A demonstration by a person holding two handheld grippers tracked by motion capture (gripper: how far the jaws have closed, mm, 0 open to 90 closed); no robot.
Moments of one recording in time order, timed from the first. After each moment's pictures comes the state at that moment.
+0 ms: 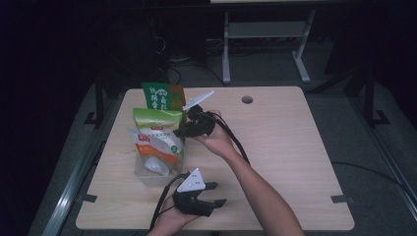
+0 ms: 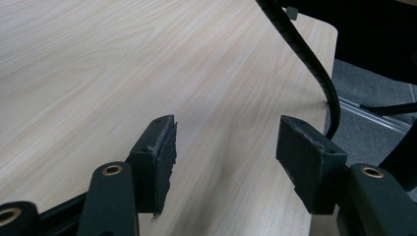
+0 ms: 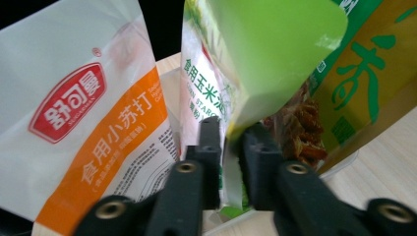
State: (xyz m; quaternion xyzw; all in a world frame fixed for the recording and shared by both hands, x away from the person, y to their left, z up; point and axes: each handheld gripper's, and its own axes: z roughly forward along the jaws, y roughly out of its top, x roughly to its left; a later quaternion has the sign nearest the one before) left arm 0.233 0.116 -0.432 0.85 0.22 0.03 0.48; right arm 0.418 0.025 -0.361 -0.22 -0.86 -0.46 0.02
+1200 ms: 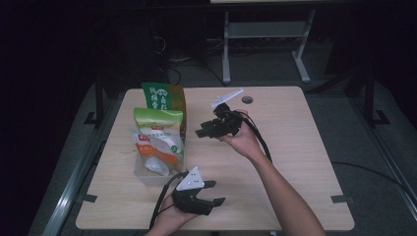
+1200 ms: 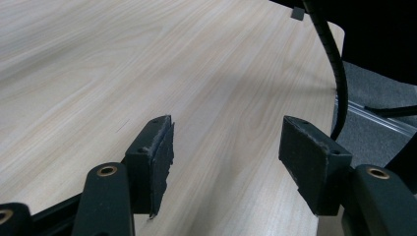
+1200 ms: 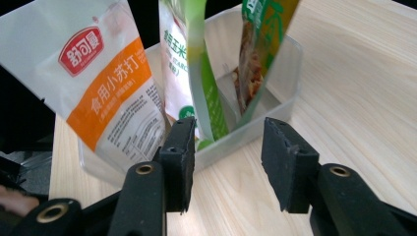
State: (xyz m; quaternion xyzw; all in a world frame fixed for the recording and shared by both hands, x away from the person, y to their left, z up) left arm 0.236 0.119 -0.433 0.85 0.23 0.04 0.48; right arm 0.411 -0.048 -0.352 -0.26 -0.85 -0.46 0.02
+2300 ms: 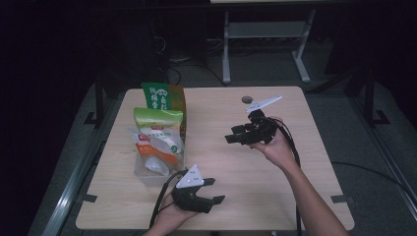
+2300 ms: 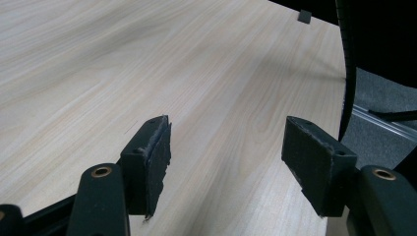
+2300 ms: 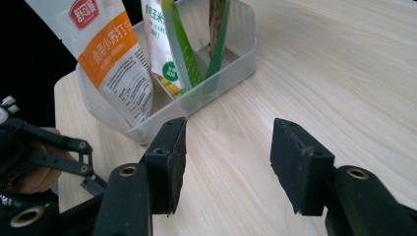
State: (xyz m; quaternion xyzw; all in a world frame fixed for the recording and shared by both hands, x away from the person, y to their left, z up) left arm 0.241 0.120 -0.433 0.84 0.24 0.04 0.48; right arm 0.380 -0.132 -0.350 -0.31 -0.84 -0.45 0.01
